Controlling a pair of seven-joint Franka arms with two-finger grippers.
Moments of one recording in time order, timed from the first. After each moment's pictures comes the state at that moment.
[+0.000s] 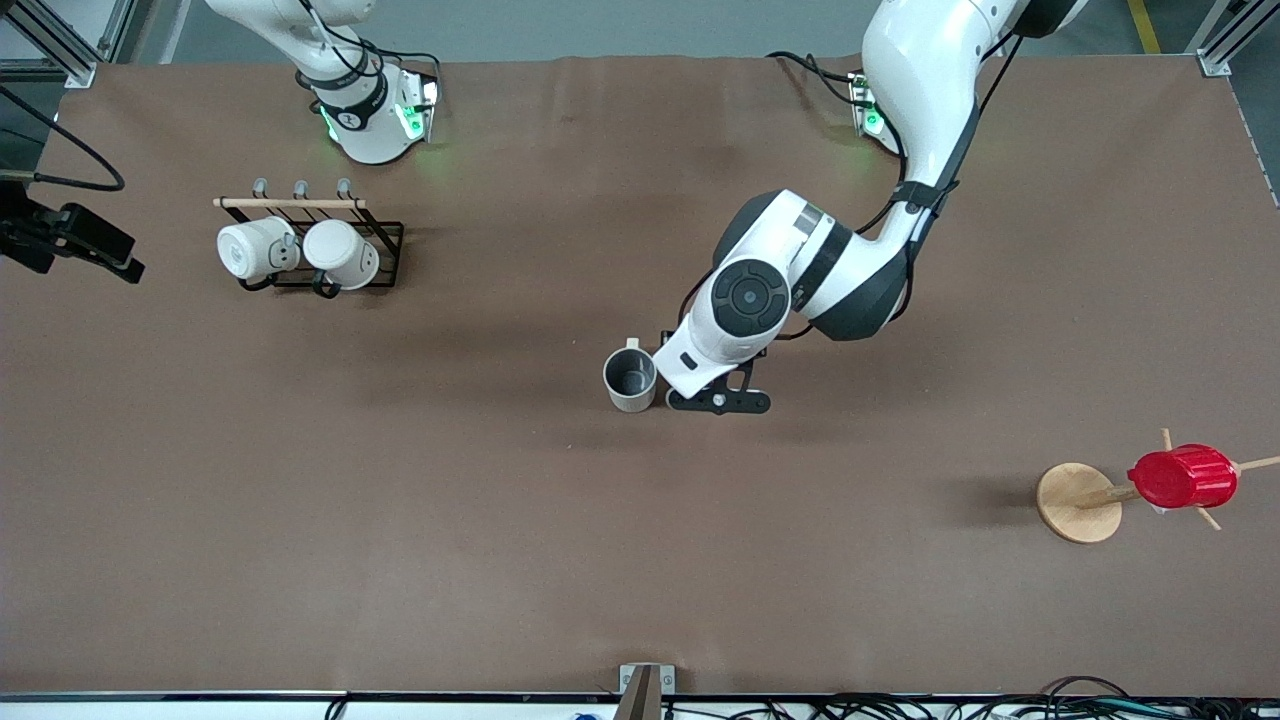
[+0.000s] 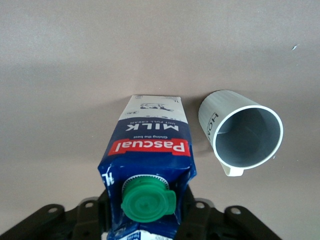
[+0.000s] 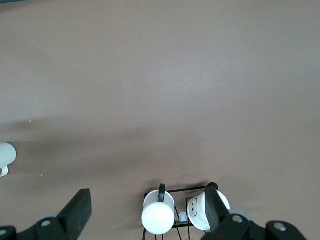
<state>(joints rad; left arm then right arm) -0.58 0.65 -0.10 -1.34 -0.11 1.84 -0.56 -0.06 0.02 0.05 -1.48 -0.01 1.52 0.12</state>
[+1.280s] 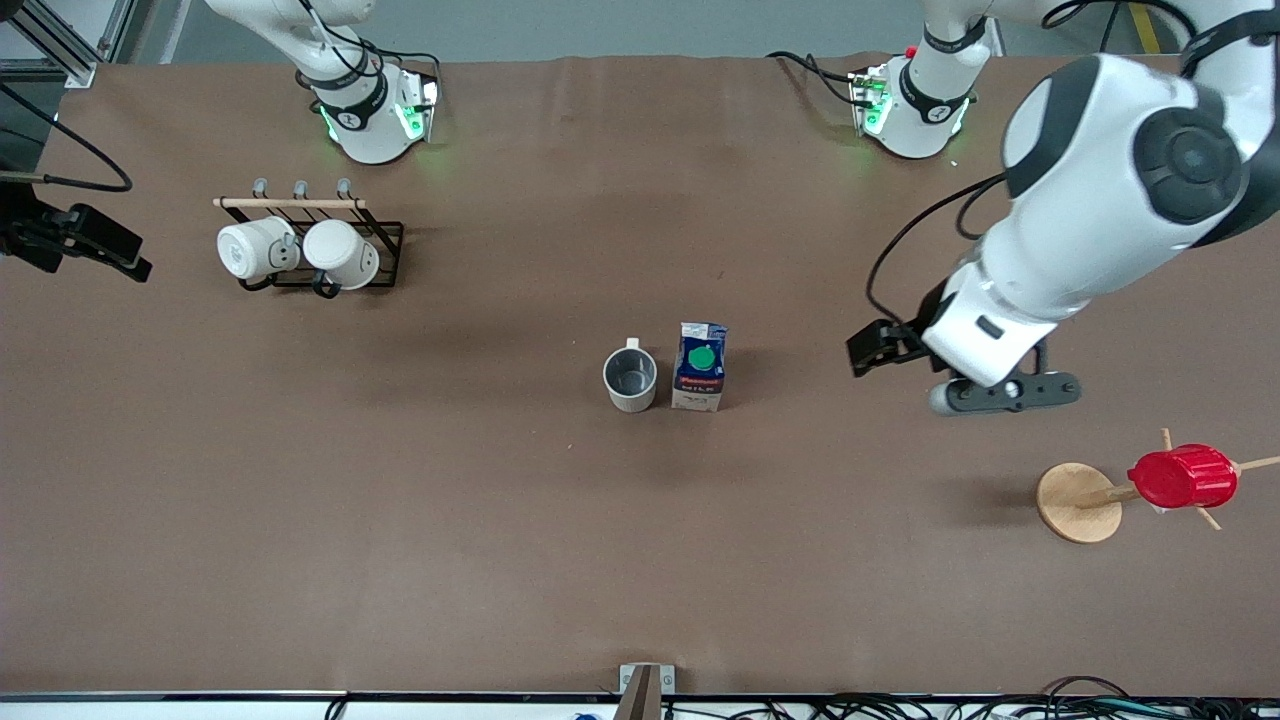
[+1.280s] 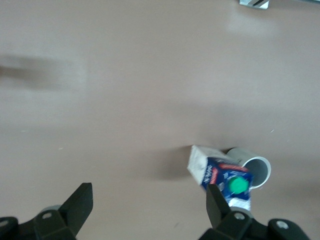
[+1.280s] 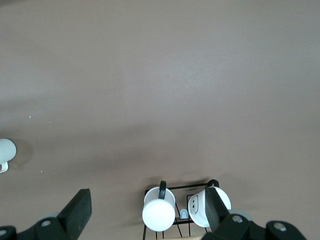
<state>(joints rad) -0.26 0.30 -0.09 -1.36 -0.10 1.72 -0.40 -0.06 0.02 0.06 -1.48 -0.01 1.51 0.12</state>
